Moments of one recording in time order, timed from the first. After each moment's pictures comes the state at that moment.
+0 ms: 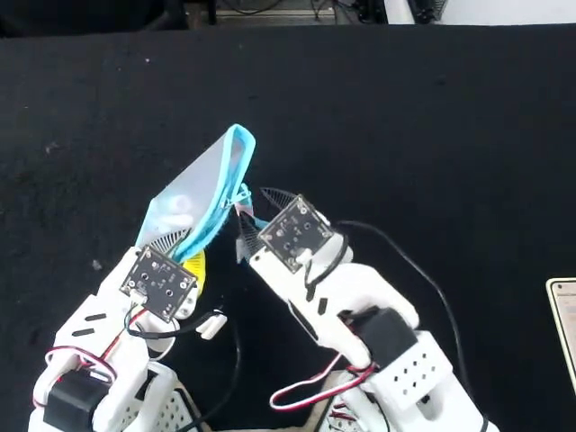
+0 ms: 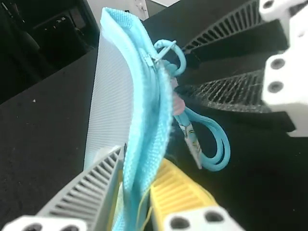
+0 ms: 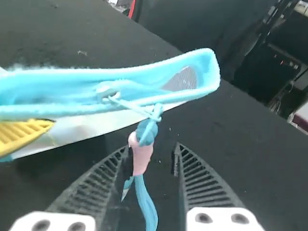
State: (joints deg) left arm 16.0 -103.1 63.9 70.5 -17.1; right arm -34.7 -72.8 66.9 37.1 16.3
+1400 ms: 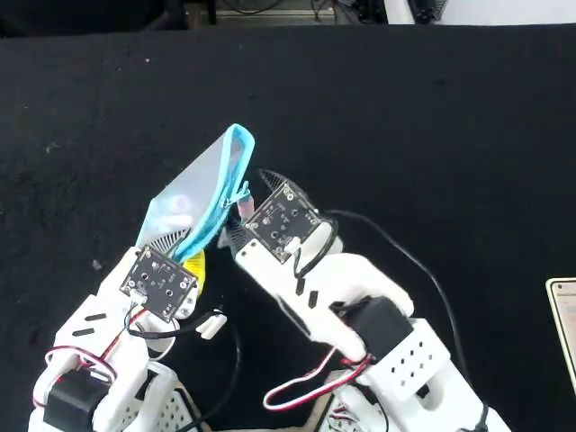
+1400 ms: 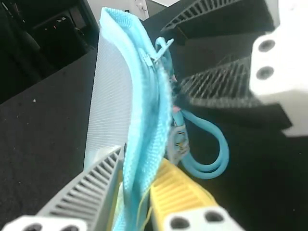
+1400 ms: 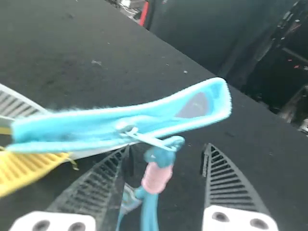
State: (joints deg) left arm 15.9 -103.1 63.9 70.5 -17.1; right arm -38.9 -64.8 57.9 39.4 14.0
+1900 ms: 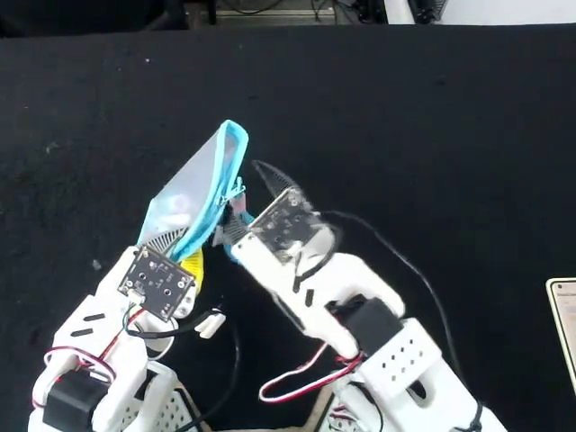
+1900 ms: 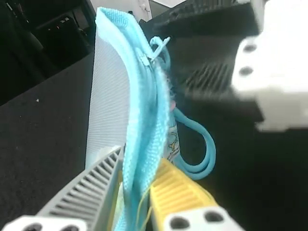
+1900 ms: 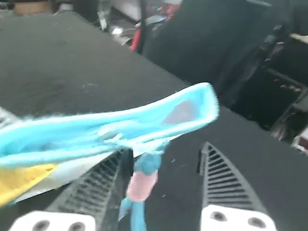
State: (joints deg) left arm 15.6 -103.1 63.8 70.5 -17.1; right arm -35.9 -67.0 65.4 26.0 13.1
